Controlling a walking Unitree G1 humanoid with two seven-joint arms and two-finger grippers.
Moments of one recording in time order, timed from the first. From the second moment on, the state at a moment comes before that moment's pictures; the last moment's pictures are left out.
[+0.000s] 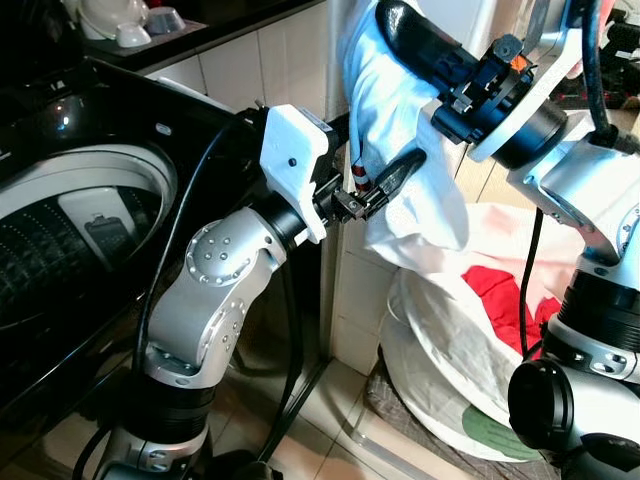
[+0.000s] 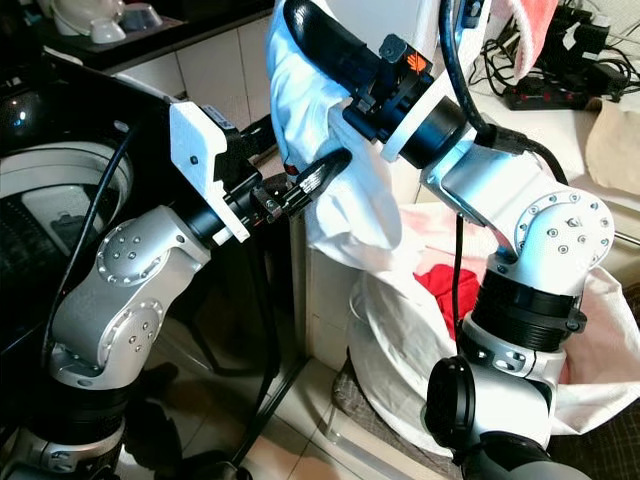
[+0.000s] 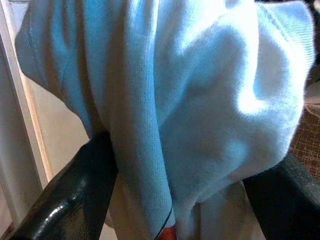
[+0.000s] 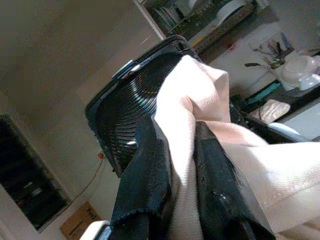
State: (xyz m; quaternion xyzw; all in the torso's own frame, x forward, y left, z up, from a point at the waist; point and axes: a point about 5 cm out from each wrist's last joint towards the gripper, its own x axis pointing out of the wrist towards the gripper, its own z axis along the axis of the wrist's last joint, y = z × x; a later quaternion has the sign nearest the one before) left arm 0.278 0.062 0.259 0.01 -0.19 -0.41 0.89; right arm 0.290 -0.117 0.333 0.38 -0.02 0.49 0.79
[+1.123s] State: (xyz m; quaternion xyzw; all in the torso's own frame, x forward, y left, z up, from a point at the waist) left arm 0.284 0.079 0.260 0.02 -0.19 -0.39 0.90; right arm 0.286 -0.115 0.340 0.37 -0.02 0.48 0.79
